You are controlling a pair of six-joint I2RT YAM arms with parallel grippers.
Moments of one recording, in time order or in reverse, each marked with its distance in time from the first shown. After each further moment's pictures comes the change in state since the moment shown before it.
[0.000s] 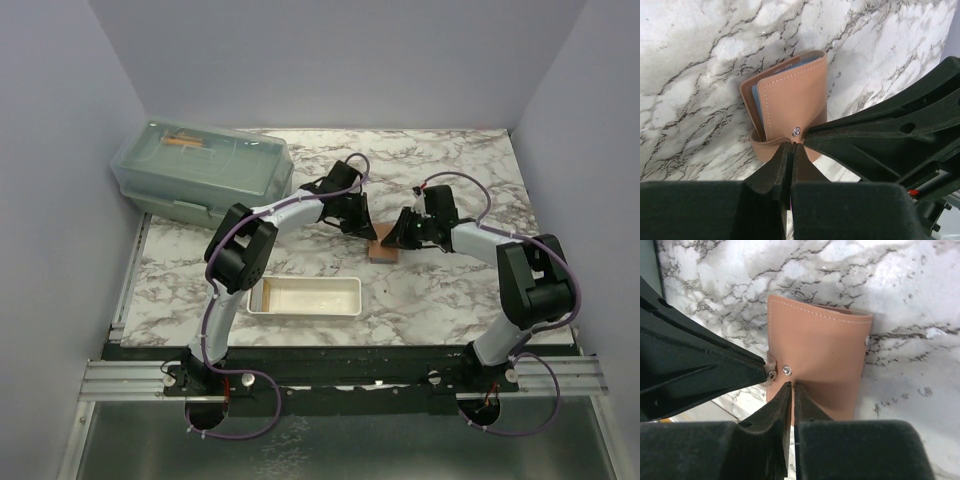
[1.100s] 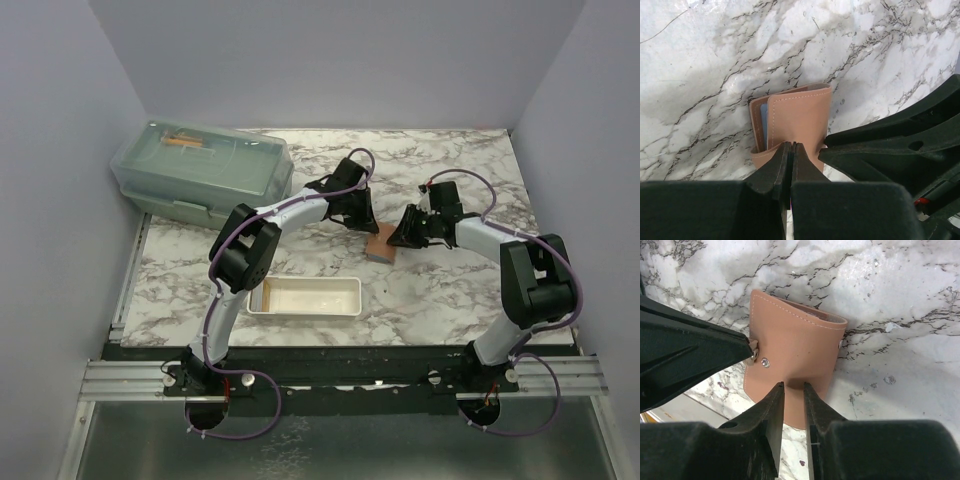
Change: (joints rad) left arm -0.020 0.030 0.068 0.002 -0.132 0.004; right arm -0.031 0.005 0.048 -0.092 0.027 -0.028
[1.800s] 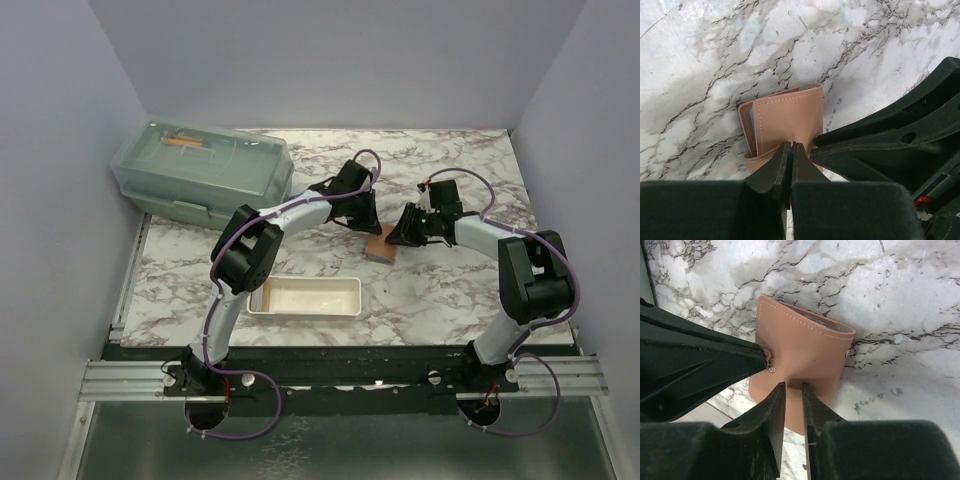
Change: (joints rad) left arm -0.021 0.000 -0.003 0.026 -0.010 0.051; right arm -0.011 0.034 0.015 0.025 -0.046 -0.003
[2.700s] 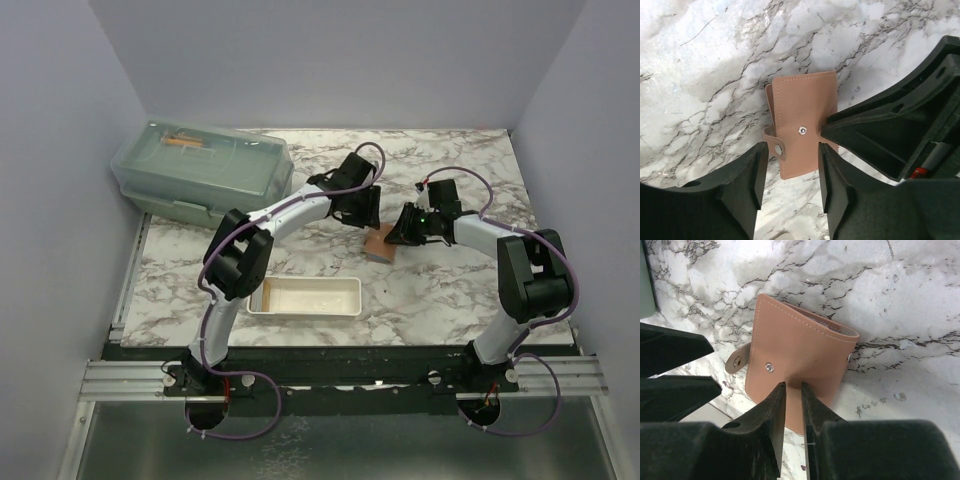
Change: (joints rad) left arm -0.021 -0.095 0.045 -0.190 -0.168 0.126; right arm 0.002 0.009 0.011 -0.003 -0.009 -0.027
